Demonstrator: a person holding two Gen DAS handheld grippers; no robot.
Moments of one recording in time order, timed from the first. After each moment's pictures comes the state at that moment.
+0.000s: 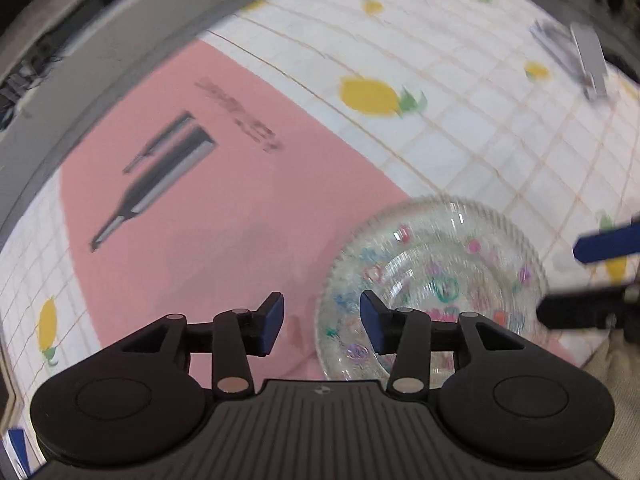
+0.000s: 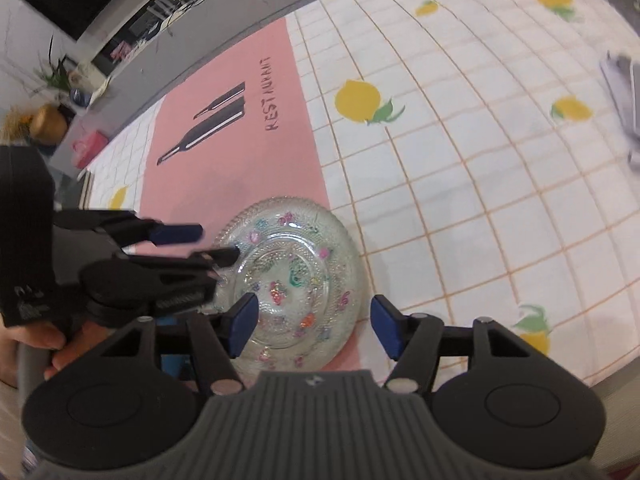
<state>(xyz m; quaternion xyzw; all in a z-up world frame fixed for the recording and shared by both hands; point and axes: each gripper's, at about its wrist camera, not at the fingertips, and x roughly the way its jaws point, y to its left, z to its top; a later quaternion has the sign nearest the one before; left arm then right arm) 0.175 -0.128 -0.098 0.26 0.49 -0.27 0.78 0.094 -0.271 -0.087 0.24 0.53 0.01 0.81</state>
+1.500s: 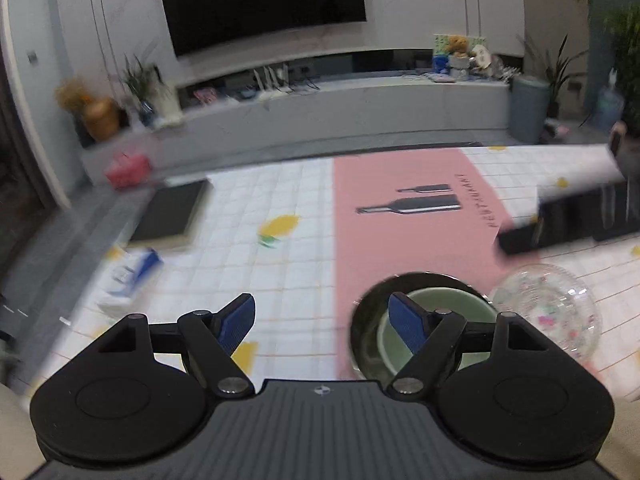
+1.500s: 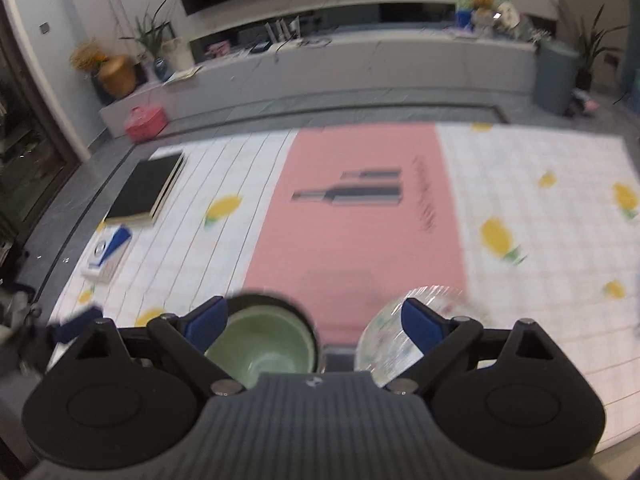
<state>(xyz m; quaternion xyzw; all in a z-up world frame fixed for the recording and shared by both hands) 0.053 0.053 -0.018 0.06 0.35 -0.02 0.93 0.080 -0.107 -0.008 0.10 0.43 0.08 0.89</state>
